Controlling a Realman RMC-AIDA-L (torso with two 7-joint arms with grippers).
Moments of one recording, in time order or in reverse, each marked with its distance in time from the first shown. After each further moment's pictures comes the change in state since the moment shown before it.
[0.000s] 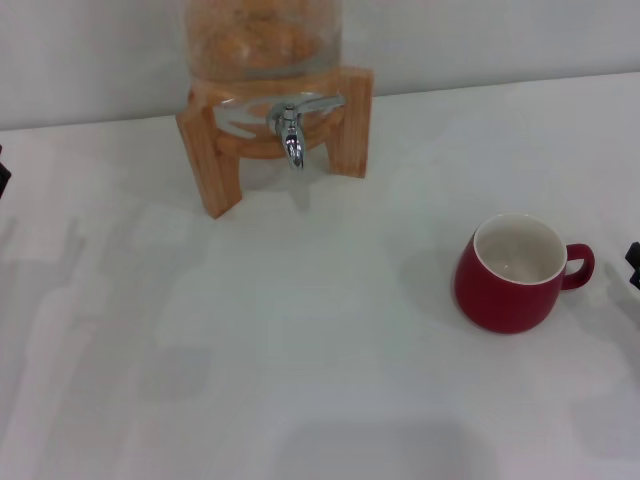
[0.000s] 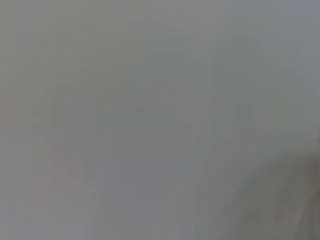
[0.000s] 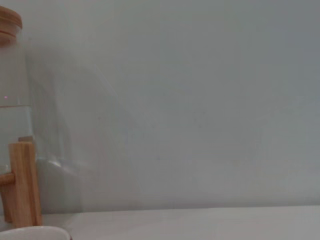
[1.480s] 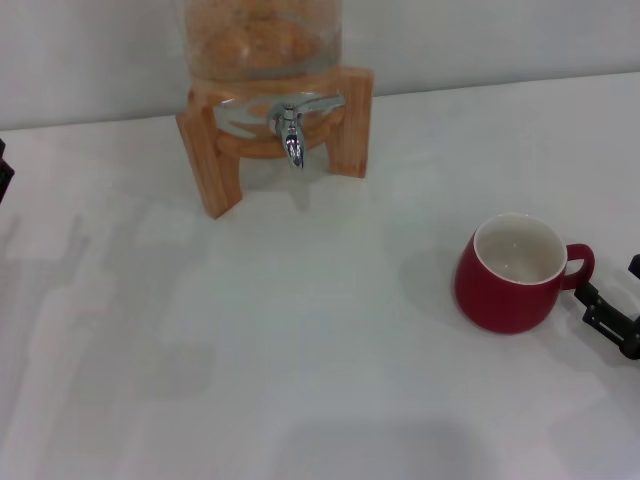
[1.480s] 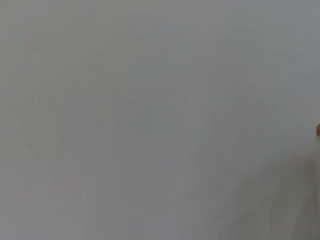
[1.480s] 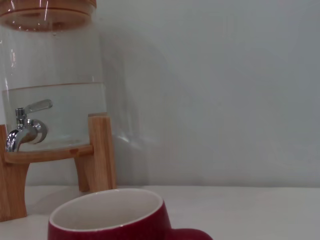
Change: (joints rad) left arm -0.005 0.002 0.005 0.000 0.000 0.000 0.003; right arm -0.003 0.003 -0.121 -0.001 -0.046 -0.018 0.001
